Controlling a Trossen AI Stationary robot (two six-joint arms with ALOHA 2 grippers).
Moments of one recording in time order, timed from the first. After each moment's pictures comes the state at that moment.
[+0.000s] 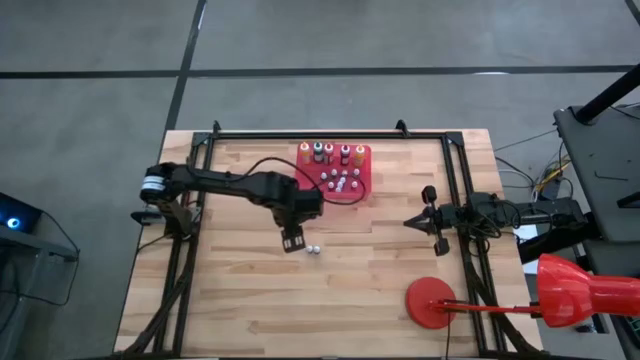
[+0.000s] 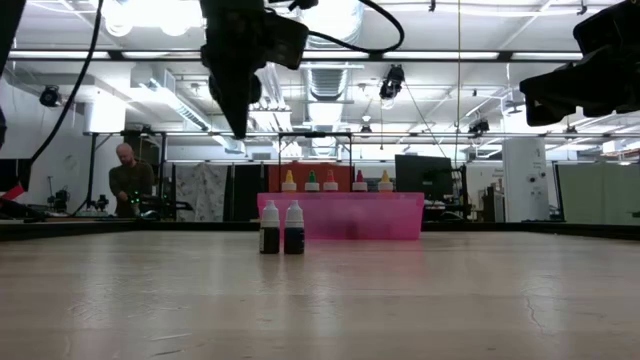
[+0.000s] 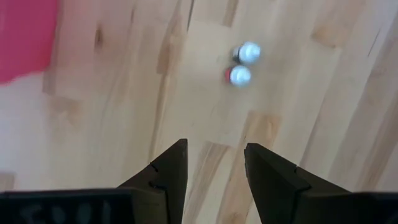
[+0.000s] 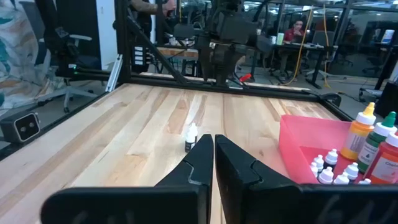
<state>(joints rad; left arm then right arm) -0.03 1.72 1.52 -1.14 0.07 -0.28 0.07 0.06 0.01 0.01 -0.05 -0.04</state>
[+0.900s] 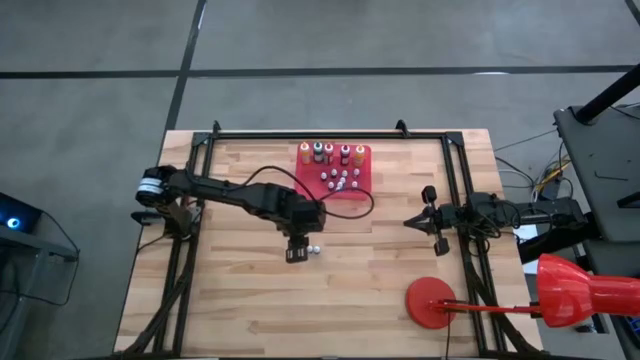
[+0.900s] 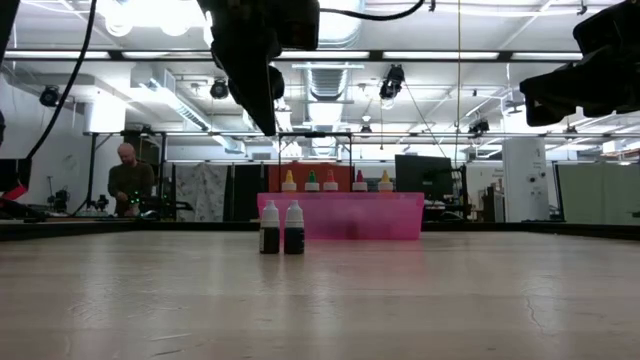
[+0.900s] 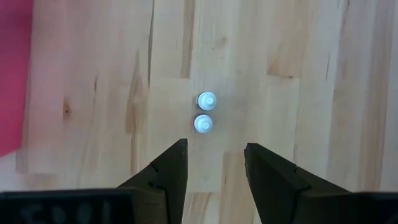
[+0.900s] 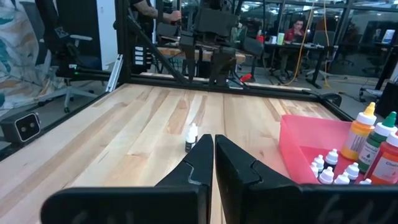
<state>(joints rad) -0.10 1.71 1.45 -0.91 0.07 -0.19 0.07 0.06 0.01 0.01 -0.05 -0.04</state>
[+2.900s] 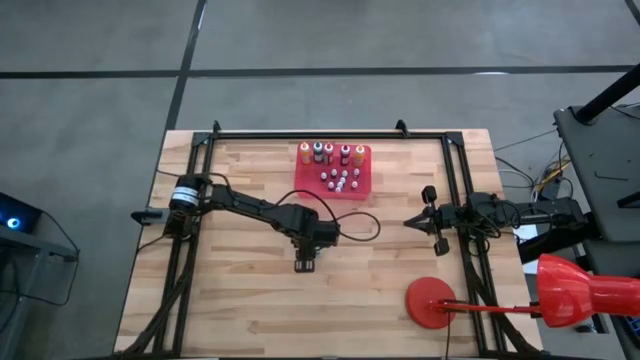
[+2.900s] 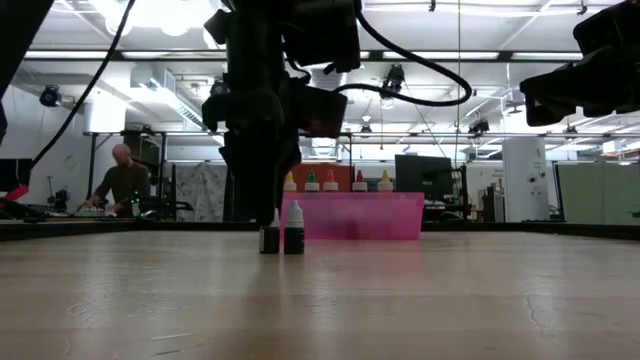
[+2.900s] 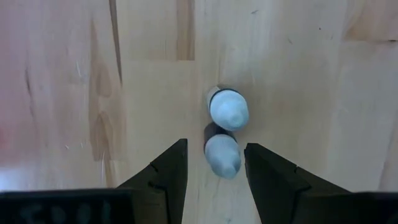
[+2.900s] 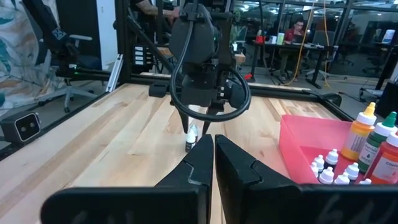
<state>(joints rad) -0.13 1.97 1.45 -0.84 0.01 -0.13 0.07 0.06 0.01 0.01 -0.05 -0.04</state>
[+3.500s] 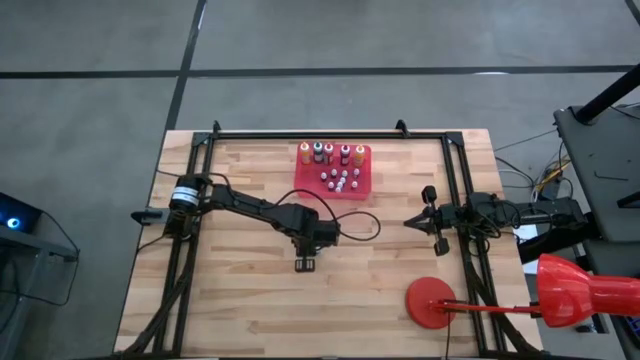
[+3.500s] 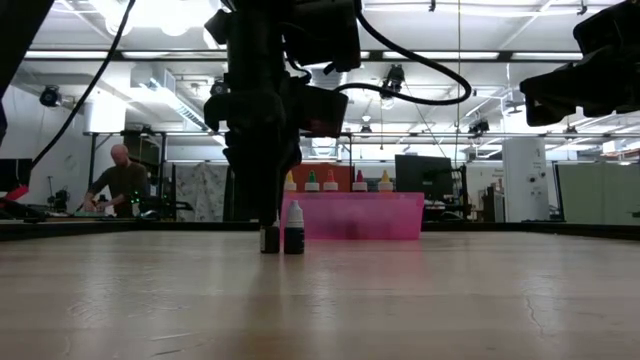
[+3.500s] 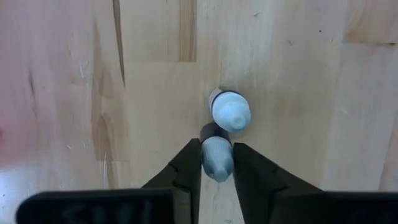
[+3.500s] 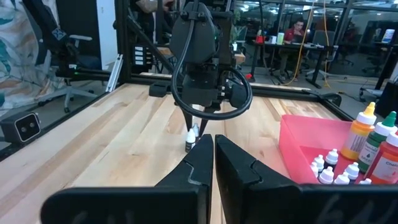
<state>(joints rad) -0.12 1.97 1.45 -0.84 0.01 -0.14 0.07 0.06 0.01 0.01 -0.05 -0.03</state>
